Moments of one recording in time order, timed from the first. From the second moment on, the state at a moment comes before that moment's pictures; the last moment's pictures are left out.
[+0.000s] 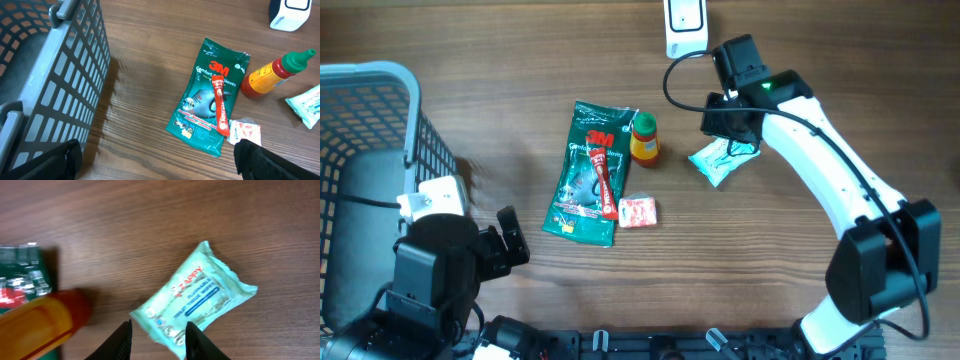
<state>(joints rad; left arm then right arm) -0.36 0.73 1.26 -1.37 -0.37 -0.47 0.36 1.82 1.46 -0.89 0.07 0.55</state>
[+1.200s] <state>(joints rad) -0.36 0.73 1.26 -1.37 -0.37 -0.47 0.50 2.10 1.55 -0.94 0.03 0.85</state>
